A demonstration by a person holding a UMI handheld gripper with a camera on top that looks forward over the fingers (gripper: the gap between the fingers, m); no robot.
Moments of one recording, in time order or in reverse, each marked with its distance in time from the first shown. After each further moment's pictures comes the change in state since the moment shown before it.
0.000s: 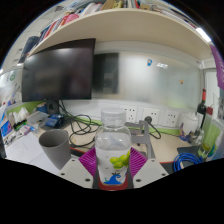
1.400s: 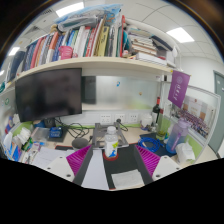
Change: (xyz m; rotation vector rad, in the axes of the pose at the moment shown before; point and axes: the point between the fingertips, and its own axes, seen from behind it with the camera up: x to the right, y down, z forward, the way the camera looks) arm -0.047 -0.085 -0.254 -0.077 0.366 0.133
